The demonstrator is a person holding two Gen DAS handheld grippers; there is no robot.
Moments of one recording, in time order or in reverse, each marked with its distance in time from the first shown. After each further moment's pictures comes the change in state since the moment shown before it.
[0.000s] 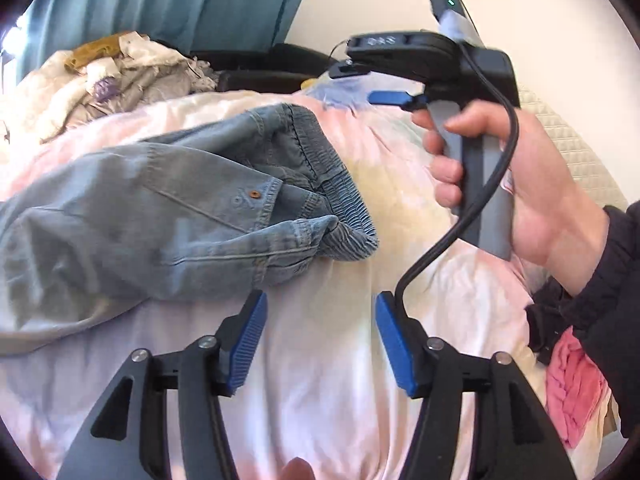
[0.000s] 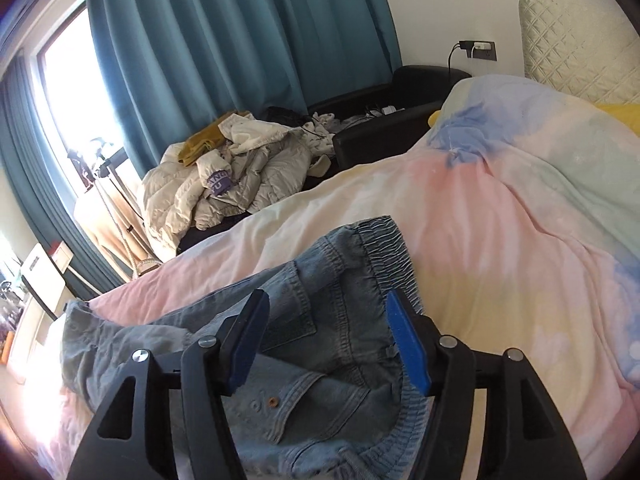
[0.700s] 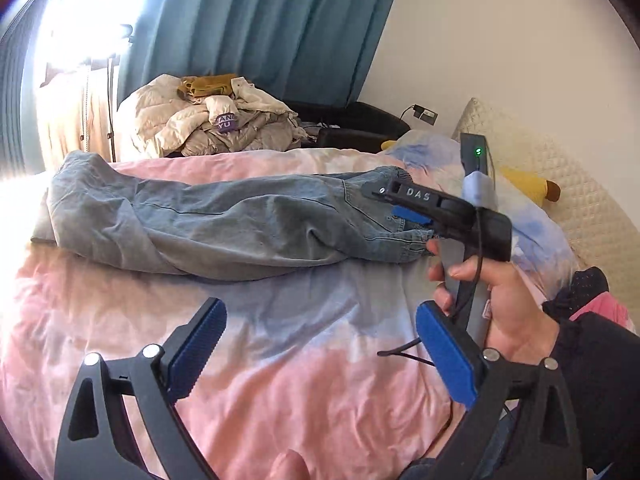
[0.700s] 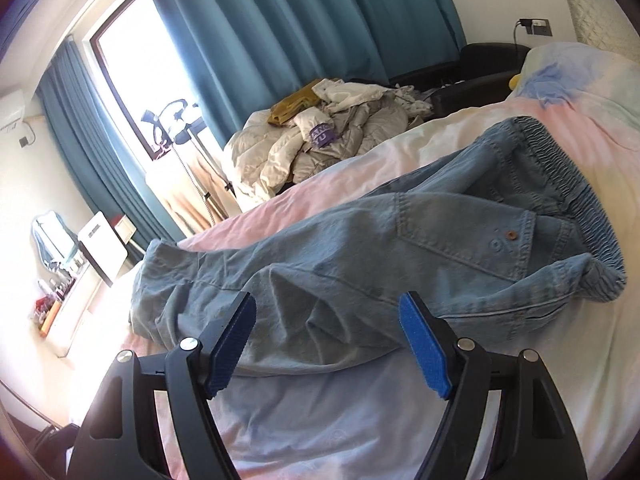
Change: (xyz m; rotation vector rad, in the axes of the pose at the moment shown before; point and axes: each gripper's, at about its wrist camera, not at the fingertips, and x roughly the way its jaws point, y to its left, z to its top) left arm -0.185 0.149 -0.121 -0.105 -0.191 0.173; right arm -0.007 0.195 -0.161 -0.032 0.047 0.204
